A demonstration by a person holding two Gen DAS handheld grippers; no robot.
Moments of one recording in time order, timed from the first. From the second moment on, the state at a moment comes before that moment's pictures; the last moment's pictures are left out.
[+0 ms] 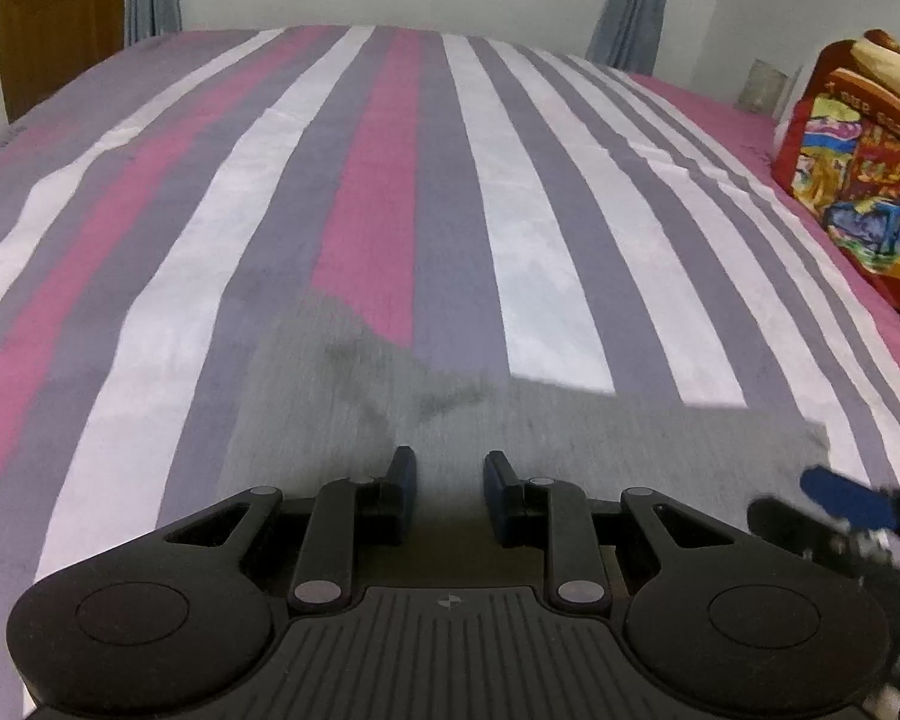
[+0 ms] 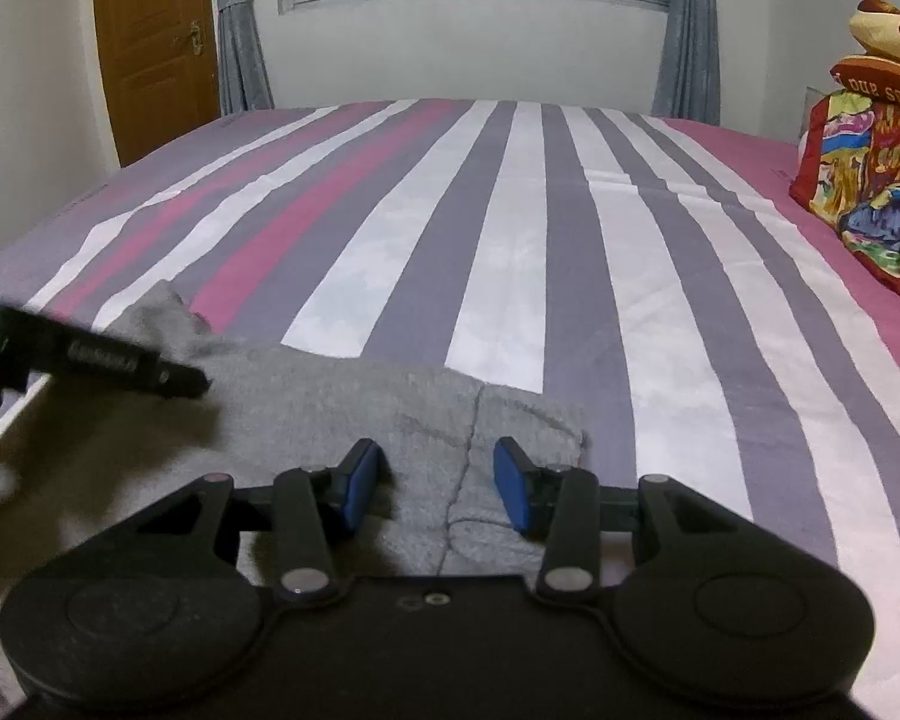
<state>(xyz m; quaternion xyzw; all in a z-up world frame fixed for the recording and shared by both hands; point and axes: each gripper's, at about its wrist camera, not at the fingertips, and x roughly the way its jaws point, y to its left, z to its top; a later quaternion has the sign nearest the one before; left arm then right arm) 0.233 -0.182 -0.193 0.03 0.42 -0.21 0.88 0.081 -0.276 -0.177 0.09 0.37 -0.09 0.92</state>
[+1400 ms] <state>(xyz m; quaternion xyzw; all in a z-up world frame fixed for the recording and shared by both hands) 0.110 -0.127 -0.186 0.00 0.42 -0.21 0.88 -0.004 -0.246 -0.170 0.08 0.38 -0.08 0.92</state>
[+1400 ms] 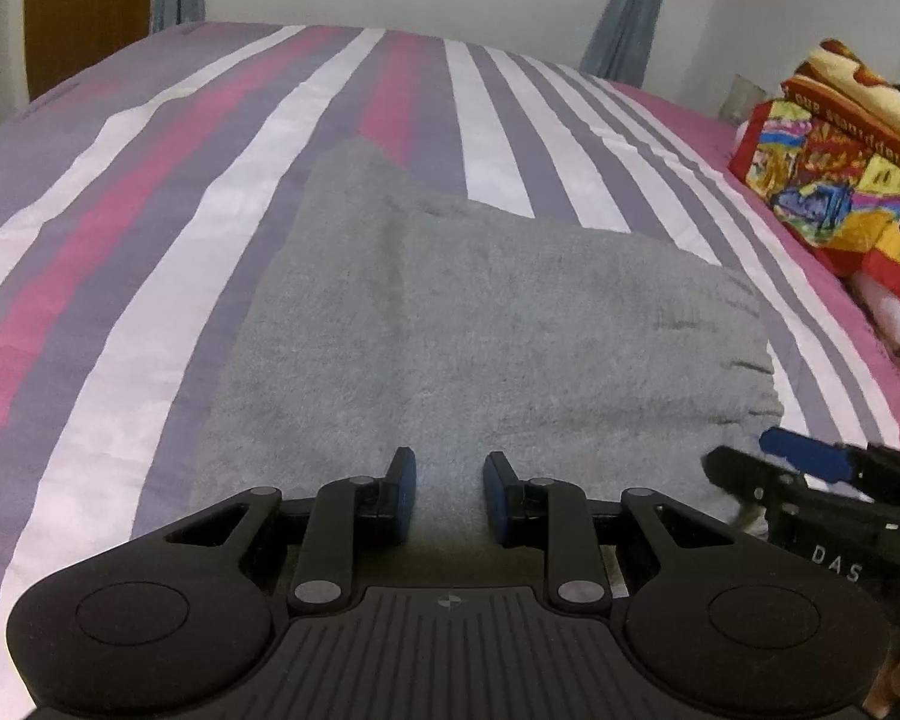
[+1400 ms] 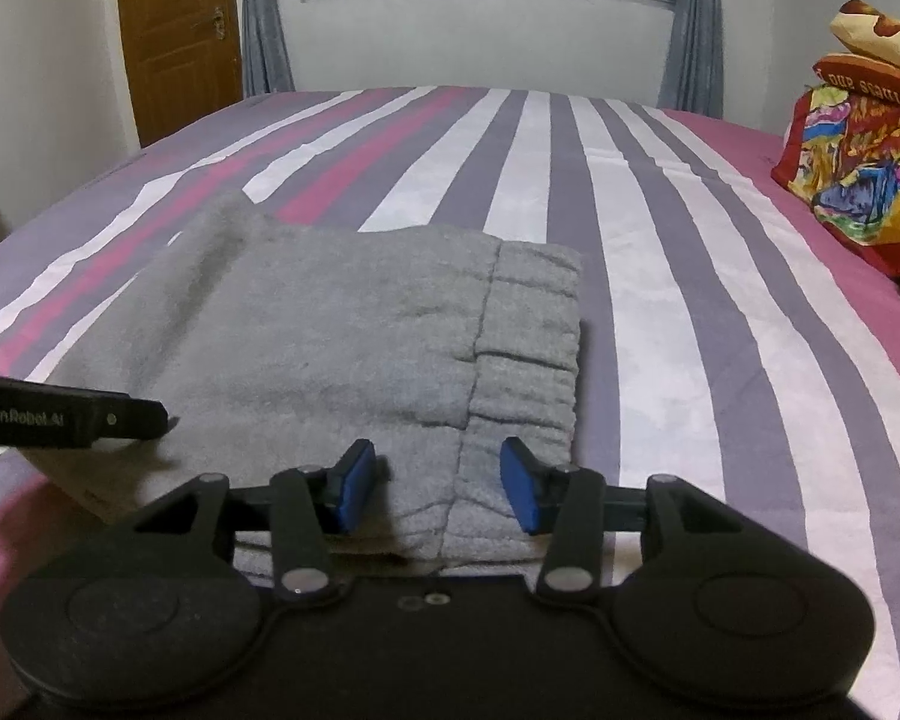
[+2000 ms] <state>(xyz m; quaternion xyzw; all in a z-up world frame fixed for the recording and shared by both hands) 0.111 -0.113 -0.166 0.02 0.41 -0.16 0.90 -0.005 -0.253 -0.150 0.12 0.37 -0.08 0.92</state>
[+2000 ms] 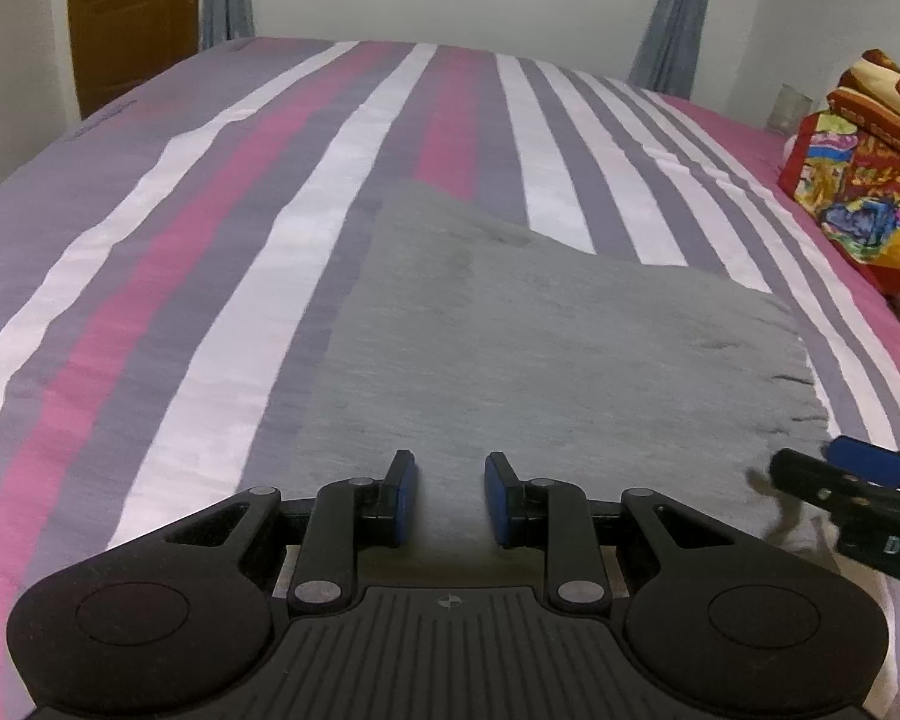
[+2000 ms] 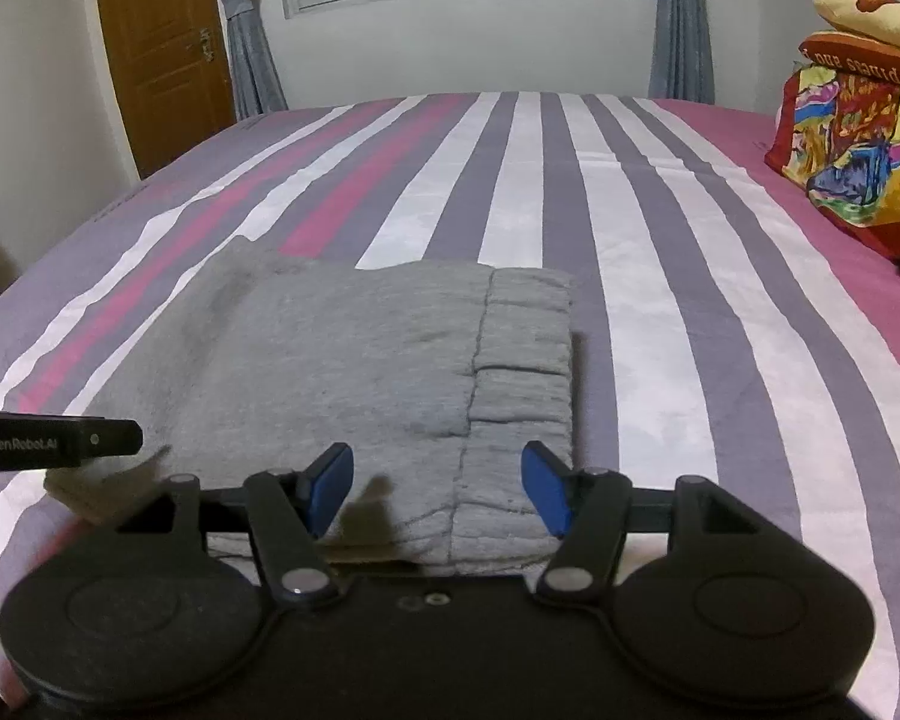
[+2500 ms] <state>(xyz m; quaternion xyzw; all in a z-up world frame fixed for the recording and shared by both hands) 0.109 -0.108 -0.170 0.03 0.41 -0.16 0.90 -0.010 -0.254 -0.148 0.11 0.37 -0.09 0.92</state>
